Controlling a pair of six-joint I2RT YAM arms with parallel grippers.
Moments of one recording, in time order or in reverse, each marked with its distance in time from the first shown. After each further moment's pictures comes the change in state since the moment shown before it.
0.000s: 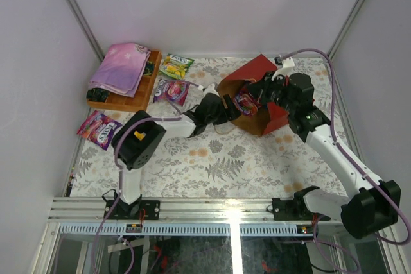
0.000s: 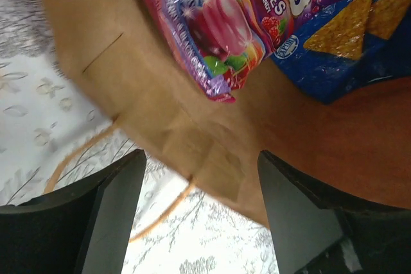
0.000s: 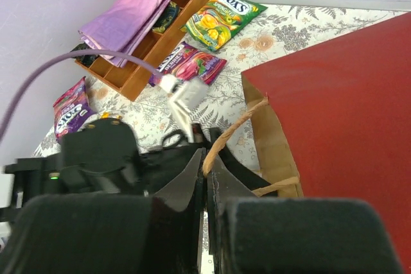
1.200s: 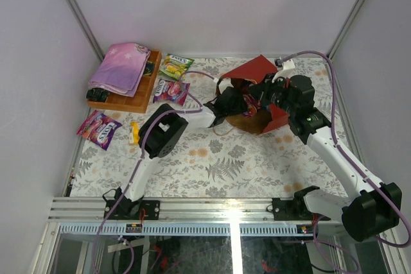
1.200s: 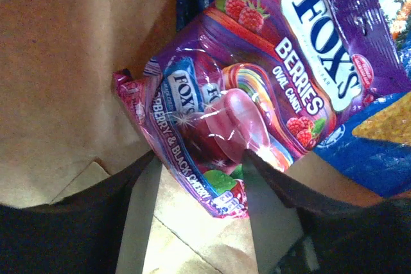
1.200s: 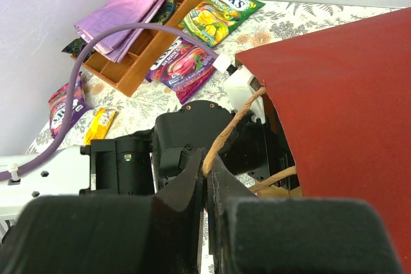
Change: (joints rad) left arm -0.027 0.369 0.455 -0.153 -0.194 0.103; right arm 0.000 -0.030 -0.023 -0.008 0.007 -0.019
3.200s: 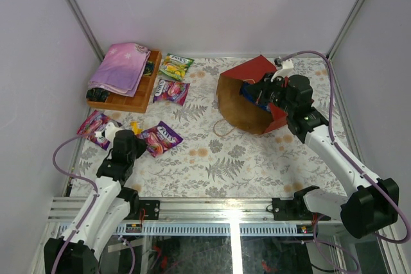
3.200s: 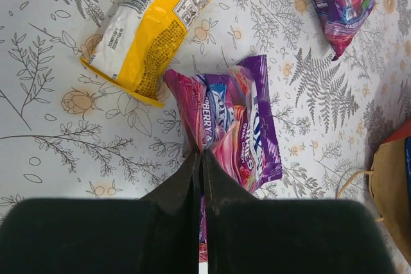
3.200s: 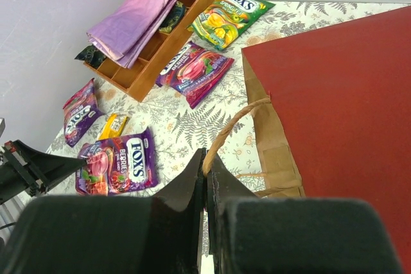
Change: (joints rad) left arm 0.561 -1.630 -1.195 -0.502 -0.053 -0.083; right arm 0.000 0.026 -0.013 0.057 -0.012 0.054
